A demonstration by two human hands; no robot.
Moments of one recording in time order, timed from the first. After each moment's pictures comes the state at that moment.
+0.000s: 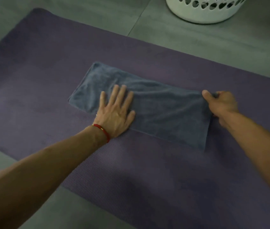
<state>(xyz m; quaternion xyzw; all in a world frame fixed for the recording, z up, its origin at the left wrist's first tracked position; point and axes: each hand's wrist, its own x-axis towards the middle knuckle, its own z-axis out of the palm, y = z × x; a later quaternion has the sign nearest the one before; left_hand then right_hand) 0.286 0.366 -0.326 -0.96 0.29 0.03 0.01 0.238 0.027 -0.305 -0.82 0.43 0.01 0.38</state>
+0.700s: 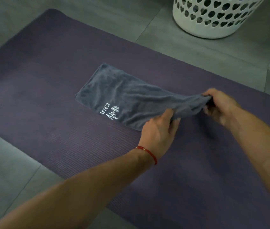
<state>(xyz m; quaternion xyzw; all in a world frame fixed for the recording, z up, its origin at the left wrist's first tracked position) 0.202 0.258 -0.289 -0.88 0.20 -0.06 -0.43 0.253 0.050 -0.256 -0.61 0.44 0.02 0.66</state>
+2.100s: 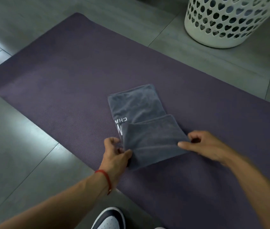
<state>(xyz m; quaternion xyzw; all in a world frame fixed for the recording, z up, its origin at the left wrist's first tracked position) 0.095 0.381 -0.284 -0.66 -0.29 0.19 -0.67 0.127 0.085 -0.261 -0.85 0.11 0.28 0.42</state>
